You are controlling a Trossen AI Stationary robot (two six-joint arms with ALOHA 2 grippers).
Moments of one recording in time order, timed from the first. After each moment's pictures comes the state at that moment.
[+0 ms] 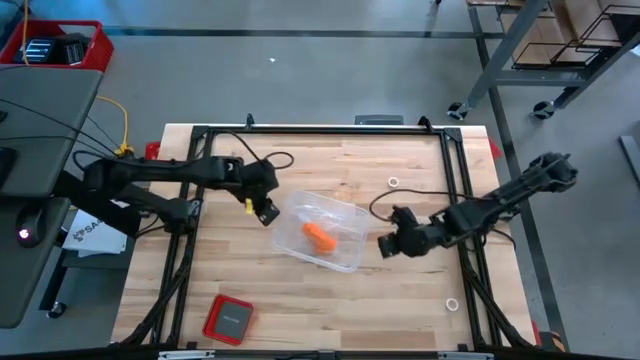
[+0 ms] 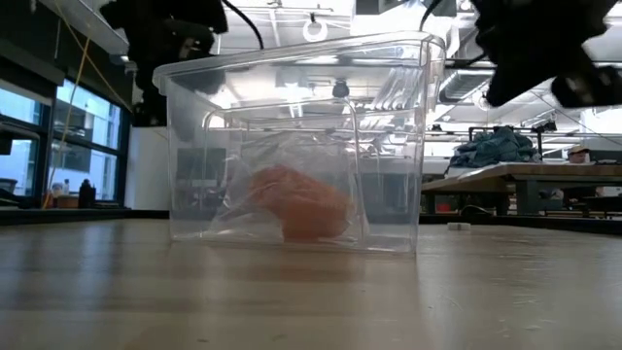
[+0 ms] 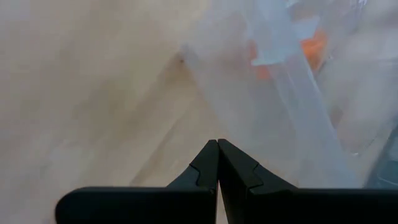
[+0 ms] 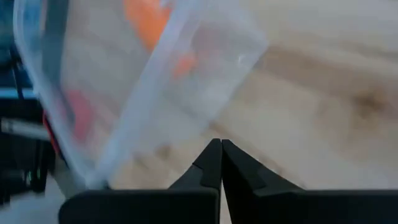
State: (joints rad) left arm 0.18 1.27 0.90 -0.74 0.19 -0.59; right arm 0.44 1.22 0.81 -0.51 0.27 1.57
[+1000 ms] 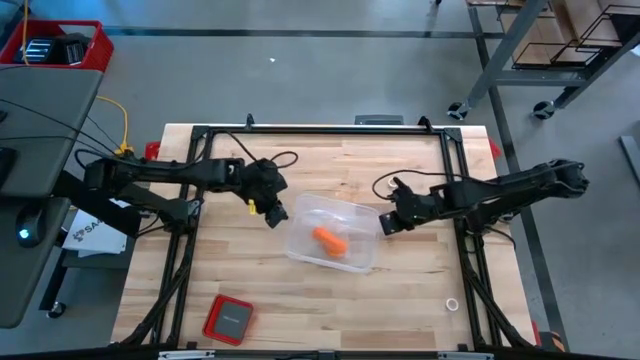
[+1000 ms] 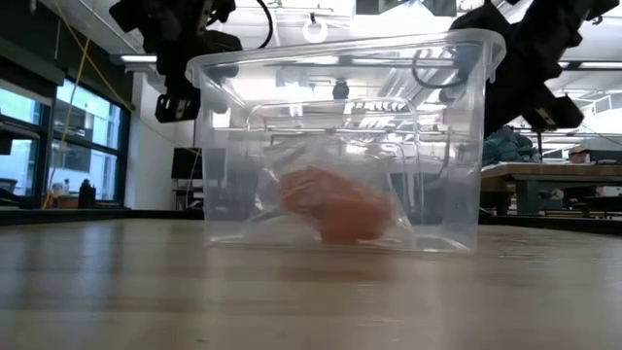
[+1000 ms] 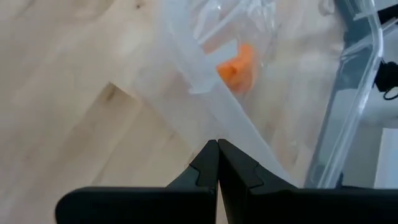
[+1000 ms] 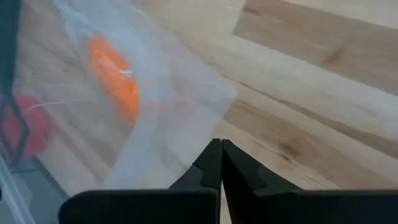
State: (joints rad) left arm 0.14 1.29 0.90 -0.52 0.30 -0.65; right arm 0.14 1.13 0.74 -0.59 0.08 1.29
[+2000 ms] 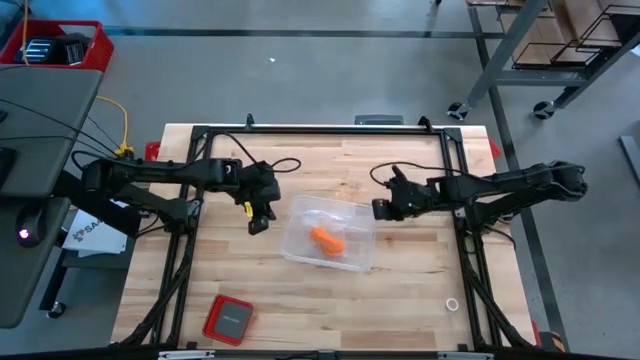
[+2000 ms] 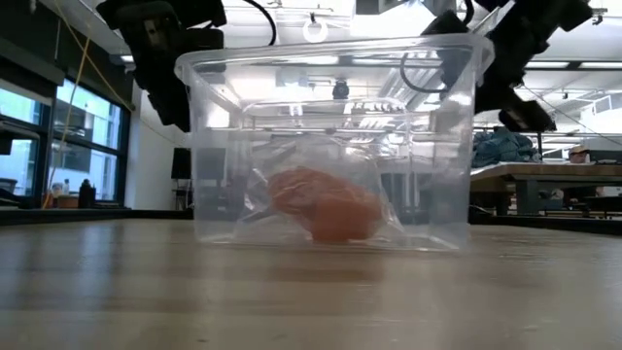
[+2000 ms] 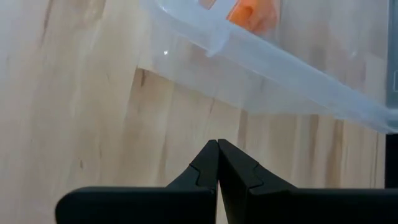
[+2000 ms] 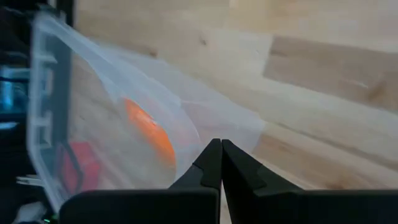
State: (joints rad) left arm 0.15 1.26 0.88 -0.69 0.26 -0.15; right arm 0.04 1.15 0.74 -0.44 0.08 1.35
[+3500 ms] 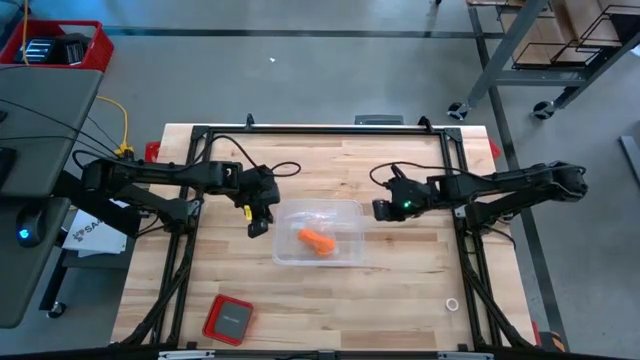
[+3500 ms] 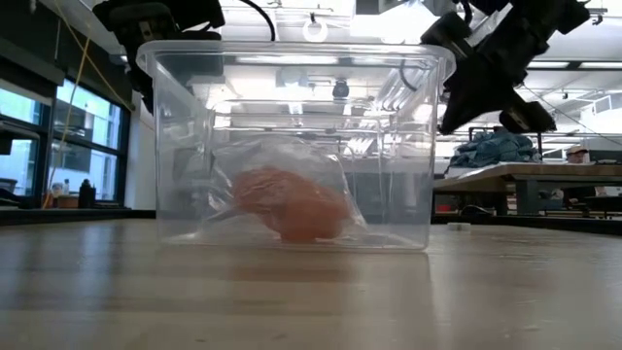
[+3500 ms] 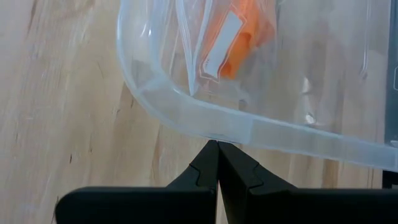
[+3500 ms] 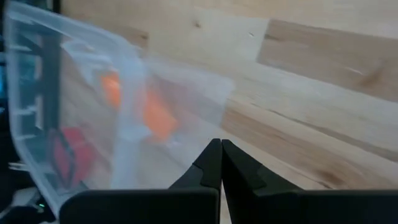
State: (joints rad) left arm 0.12 1.26 0.86 -0.68 0.26 -0.19; right arm 0.02 1.15 0.74 -0.46 0.01 1.32
